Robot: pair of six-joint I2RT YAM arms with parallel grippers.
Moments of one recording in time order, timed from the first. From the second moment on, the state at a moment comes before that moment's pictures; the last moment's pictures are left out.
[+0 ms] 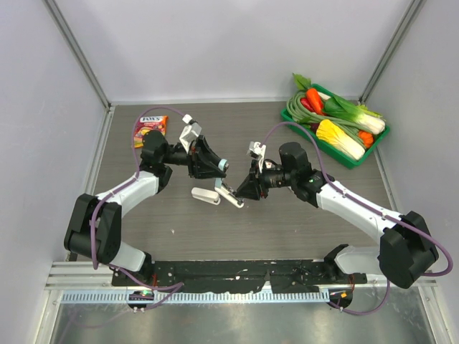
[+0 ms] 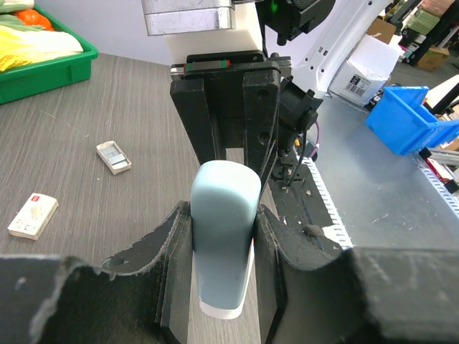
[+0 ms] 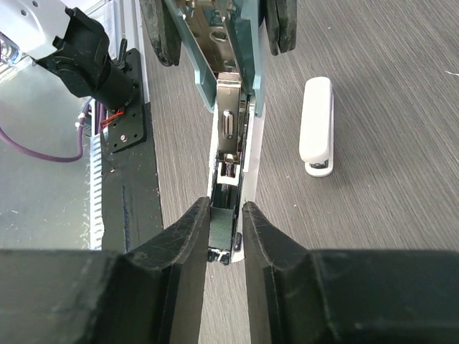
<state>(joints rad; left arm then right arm) -0.33 1.47 0.82 0.89 1.40 -0.51 0.60 1.27 0.81 0.01 -0.81 0.05</state>
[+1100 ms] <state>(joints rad) -0.29 1.47 0.78 1.02 1.31 -0.59 0.58 1.18 0.80 -0.06 -0.81 -0.04</state>
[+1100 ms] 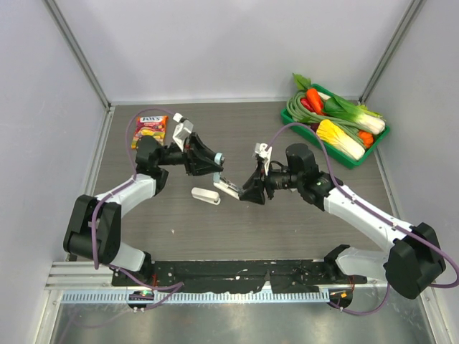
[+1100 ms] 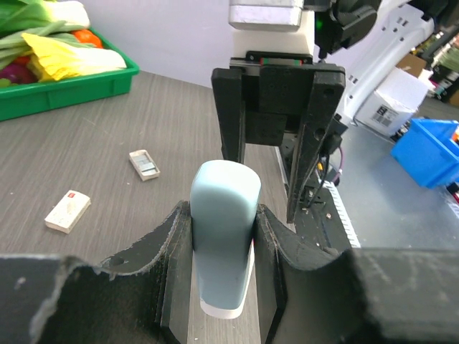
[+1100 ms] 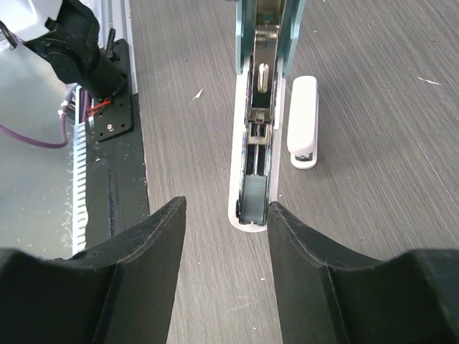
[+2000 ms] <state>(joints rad) -0.27 1.46 0.73 1.27 1.26 -0.76 0.57 1.19 0.70 0.12 -0.79 -0.04</state>
